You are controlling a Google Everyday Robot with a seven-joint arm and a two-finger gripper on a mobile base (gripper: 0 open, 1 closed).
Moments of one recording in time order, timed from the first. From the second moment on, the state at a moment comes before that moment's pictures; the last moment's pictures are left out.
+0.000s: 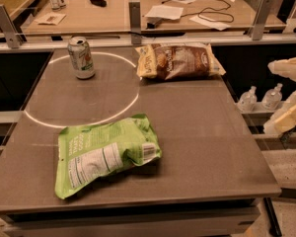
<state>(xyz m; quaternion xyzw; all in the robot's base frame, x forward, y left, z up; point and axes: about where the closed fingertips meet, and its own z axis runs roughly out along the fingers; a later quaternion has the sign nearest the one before) 0.467 -0.254 0.942 -0.51 0.76 0.16 0.36</state>
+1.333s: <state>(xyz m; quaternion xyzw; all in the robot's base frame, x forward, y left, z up) 0.469 -0.200 0.958 -0.46 0.70 0.28 0.47</state>
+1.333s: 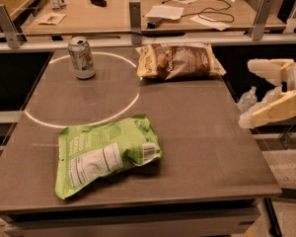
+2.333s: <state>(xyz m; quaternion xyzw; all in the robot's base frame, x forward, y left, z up) 0.573 -0.135 0.926 -0.38 0.71 0.26 0.53</state>
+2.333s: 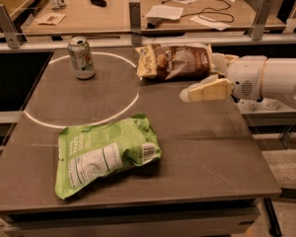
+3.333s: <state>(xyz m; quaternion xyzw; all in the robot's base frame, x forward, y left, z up) 0.678 -0.063 0.918 -0.40 0.68 0.27 0.55</state>
